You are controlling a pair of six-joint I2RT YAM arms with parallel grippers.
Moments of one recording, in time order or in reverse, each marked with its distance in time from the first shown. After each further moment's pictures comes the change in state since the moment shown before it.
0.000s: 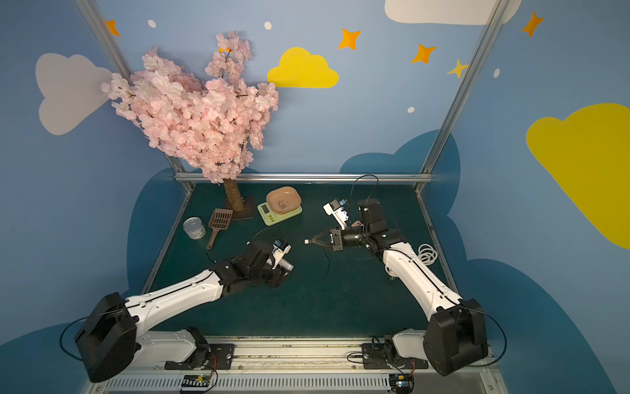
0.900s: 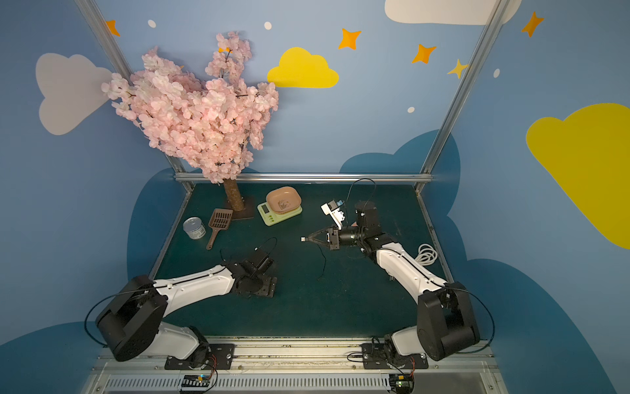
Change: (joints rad) left arm 0.063 0.226 -0.006 -0.353 -0.214 -0.517; right arm 0.000 0.099 -0.124 0.413 -0.068 0.098
